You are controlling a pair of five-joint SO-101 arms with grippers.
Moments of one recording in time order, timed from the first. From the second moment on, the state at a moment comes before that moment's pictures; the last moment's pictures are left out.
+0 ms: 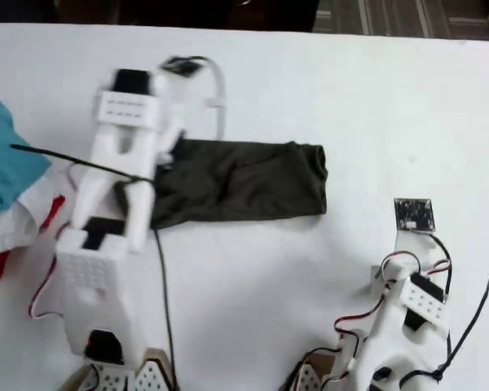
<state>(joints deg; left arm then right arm) 2.7 28.7 -33.4 101.0 -13.7 31.4 -40.3 78.7 37.2 33.0</state>
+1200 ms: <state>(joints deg) 33.2 52.4 -67.9 83.4 -13.8 31.4 -40.3 78.9 37.2 33.0</state>
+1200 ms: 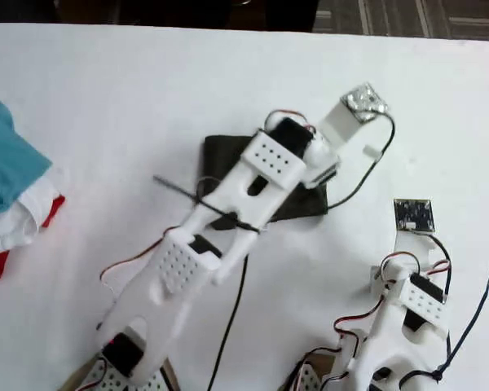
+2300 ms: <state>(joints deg) 28.6 66.0 -78.4 100.6 -13.8 38.6 -40.3 78.9 31.3 22.5</state>
